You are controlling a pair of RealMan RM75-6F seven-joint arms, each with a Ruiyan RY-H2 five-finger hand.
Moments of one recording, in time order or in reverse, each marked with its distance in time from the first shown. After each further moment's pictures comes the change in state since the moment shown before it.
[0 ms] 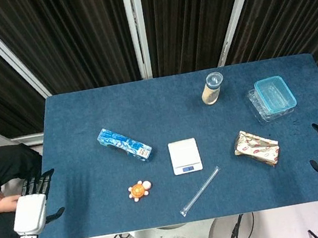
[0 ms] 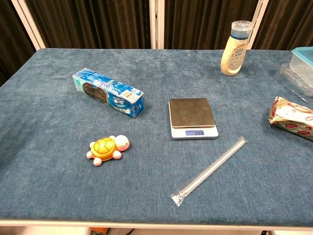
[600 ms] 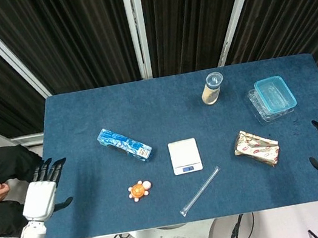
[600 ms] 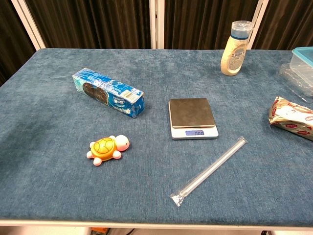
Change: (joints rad) left arm -0.117 0.008 -0.054 -0.007 0.003 -0.124 -0.028; right arm 0.008 0.018 0.016 -0.036 0.005 0.007 -0.020
